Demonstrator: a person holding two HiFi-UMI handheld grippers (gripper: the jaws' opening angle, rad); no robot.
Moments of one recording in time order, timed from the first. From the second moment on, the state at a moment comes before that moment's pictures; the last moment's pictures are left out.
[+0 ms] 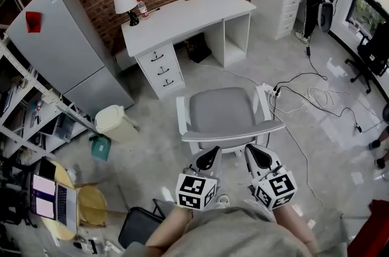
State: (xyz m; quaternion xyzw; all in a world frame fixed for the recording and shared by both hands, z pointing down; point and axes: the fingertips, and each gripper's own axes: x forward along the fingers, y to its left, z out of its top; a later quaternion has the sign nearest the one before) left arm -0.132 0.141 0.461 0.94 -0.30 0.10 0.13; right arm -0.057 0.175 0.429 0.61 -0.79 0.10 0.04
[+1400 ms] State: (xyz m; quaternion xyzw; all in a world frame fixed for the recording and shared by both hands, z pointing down) left arm -0.089 0.089 0.551 0.93 -0.21 0.30 0.04; right arm -0.001 0.115 0.507 0.48 -0.83 0.08 0.26
